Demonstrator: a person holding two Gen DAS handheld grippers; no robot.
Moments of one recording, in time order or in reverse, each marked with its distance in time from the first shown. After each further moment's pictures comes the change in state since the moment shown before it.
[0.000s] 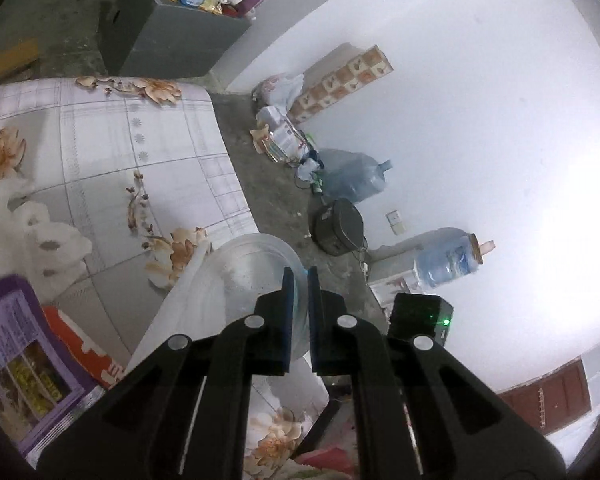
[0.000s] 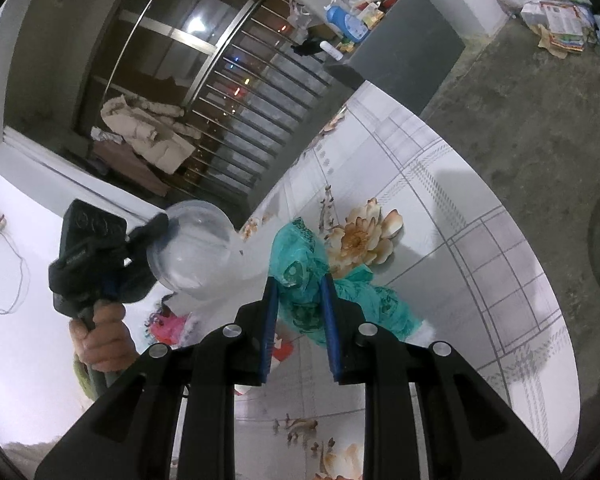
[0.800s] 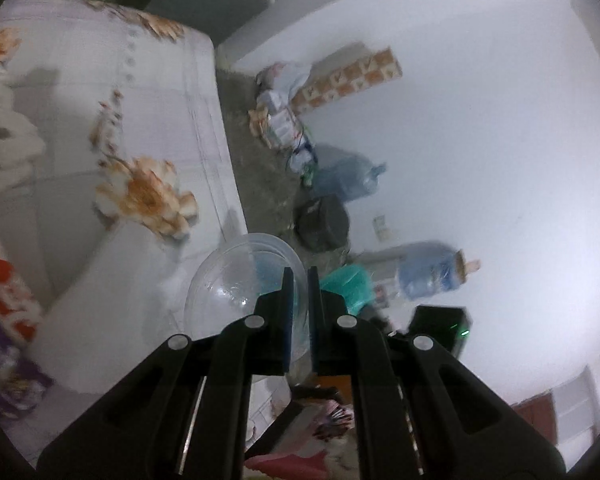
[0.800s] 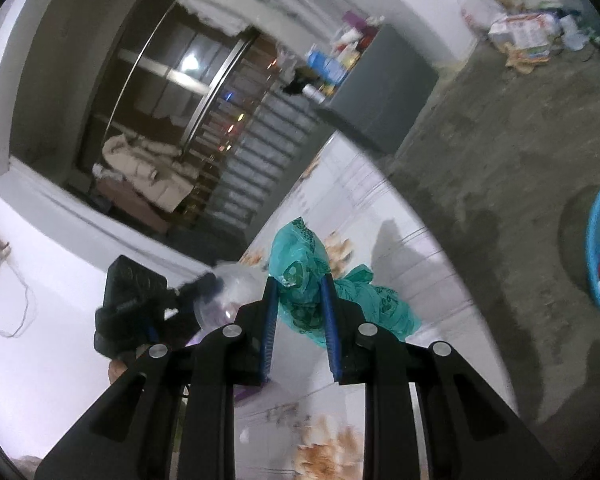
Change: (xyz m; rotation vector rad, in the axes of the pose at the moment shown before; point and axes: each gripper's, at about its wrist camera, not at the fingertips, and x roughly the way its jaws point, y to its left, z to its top) left arm 0.062 -0.008 -0.053 -0.127 0.019 -0.061; right arm -0.098 -0.034 -0.008 0.046 -0.155 -0.028
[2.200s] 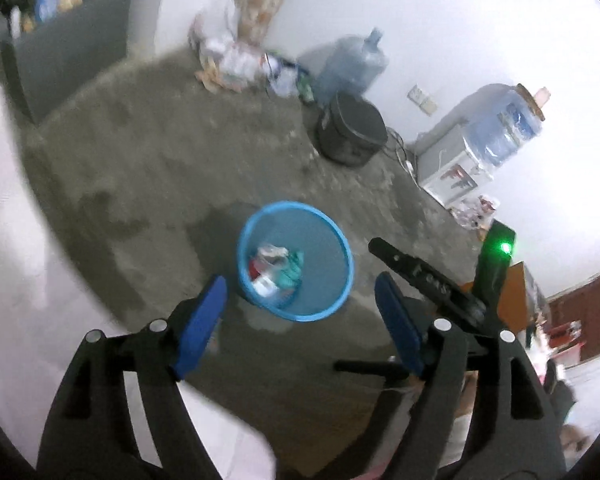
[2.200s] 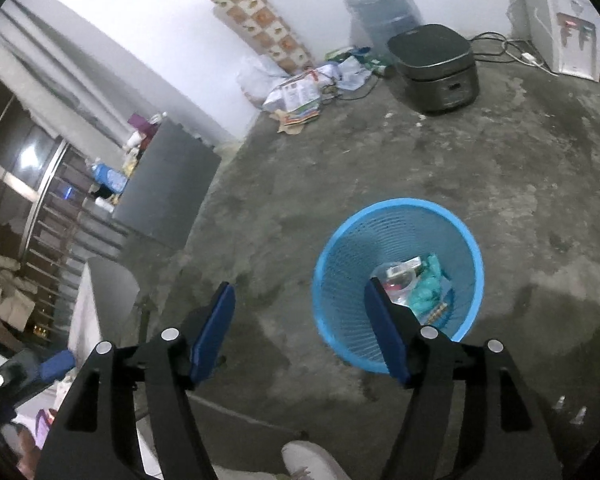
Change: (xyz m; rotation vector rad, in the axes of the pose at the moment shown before) left arm 0.246 -0.137 -0.068 0.530 0.209 0.303; right arm -0.123 -0.212 0.010 0.237 -0.305 -0.604
